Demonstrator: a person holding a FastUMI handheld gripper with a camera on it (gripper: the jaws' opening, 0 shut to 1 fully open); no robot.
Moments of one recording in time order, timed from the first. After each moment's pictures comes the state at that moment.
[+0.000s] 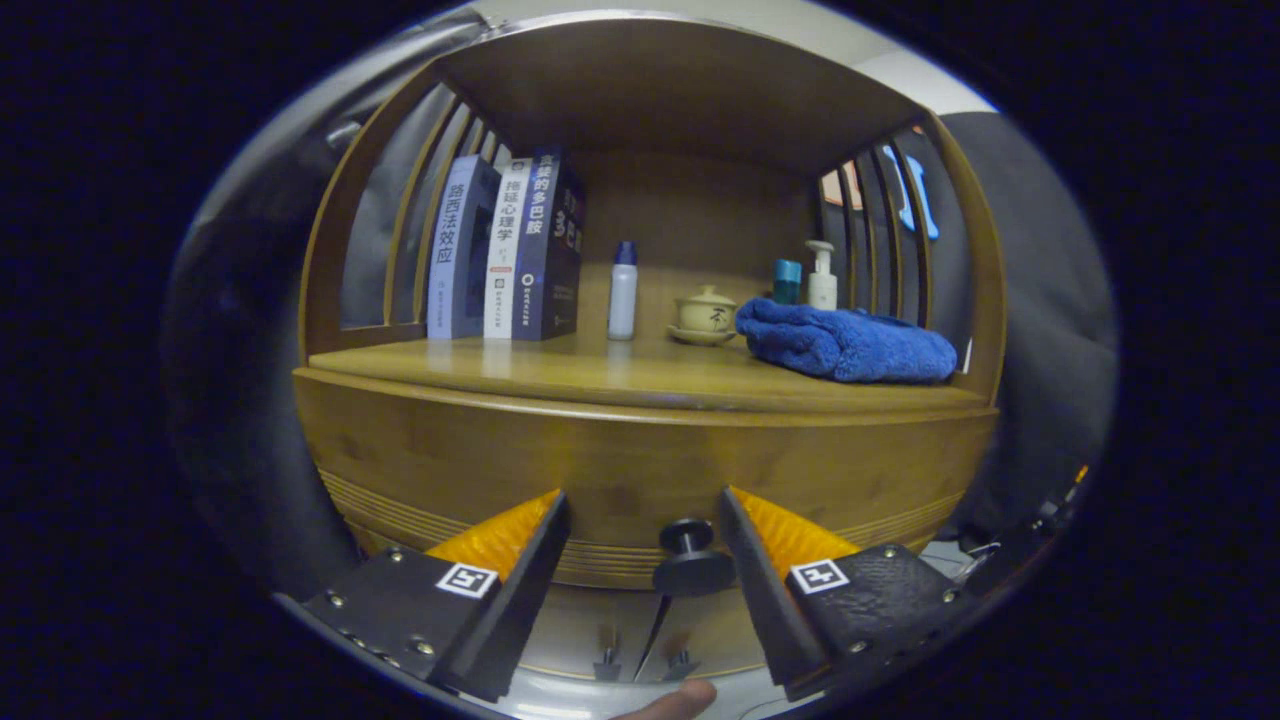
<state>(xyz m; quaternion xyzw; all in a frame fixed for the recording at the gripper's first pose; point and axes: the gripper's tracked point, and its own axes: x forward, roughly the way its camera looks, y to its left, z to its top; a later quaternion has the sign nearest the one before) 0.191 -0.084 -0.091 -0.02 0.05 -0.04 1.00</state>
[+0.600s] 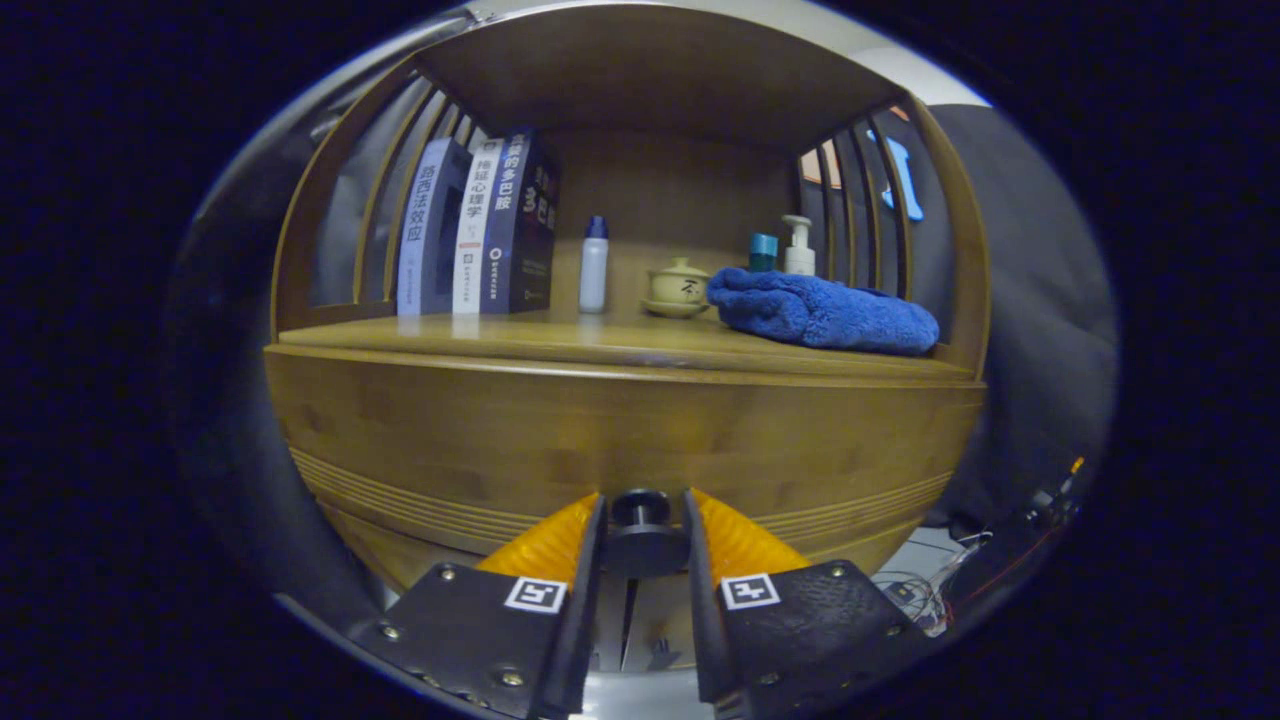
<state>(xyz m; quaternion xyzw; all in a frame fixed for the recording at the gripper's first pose) 0.190 -0.108 -0.112 -0.01 0.07 -0.08 0.99</state>
